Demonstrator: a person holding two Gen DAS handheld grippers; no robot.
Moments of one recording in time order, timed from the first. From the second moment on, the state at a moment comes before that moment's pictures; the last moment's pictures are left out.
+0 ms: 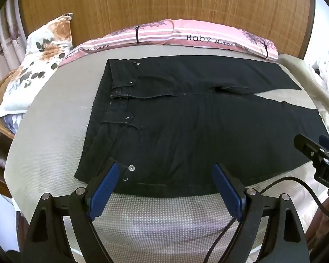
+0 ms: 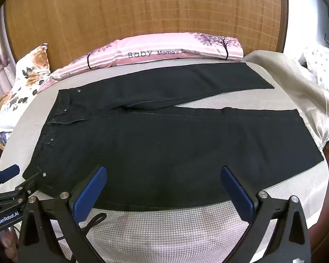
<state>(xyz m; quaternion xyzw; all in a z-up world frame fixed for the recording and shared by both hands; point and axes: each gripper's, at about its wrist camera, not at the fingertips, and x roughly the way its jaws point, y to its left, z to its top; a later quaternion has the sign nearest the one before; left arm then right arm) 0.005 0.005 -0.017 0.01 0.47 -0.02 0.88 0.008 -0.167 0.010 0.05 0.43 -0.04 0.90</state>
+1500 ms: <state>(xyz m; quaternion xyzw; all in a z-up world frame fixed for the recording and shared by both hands) 0.009 0.010 -0.027 0.01 0.48 -0.01 0.88 0.011 -0.171 0.010 0.05 0.44 -0.04 0.89</state>
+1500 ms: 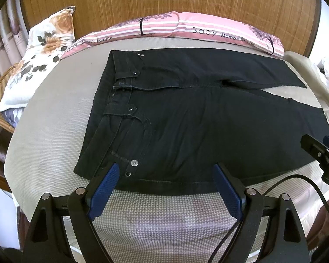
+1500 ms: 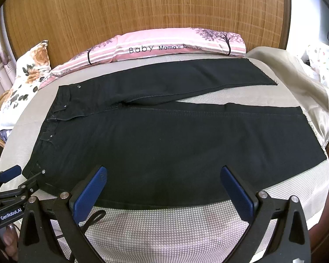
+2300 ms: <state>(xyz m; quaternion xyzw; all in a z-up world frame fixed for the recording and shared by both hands) 0.012 0.010 -0.031 0.01 0.49 -0.01 0.87 0.013 -0.173 0.005 0.05 0.45 -0.04 0.89</state>
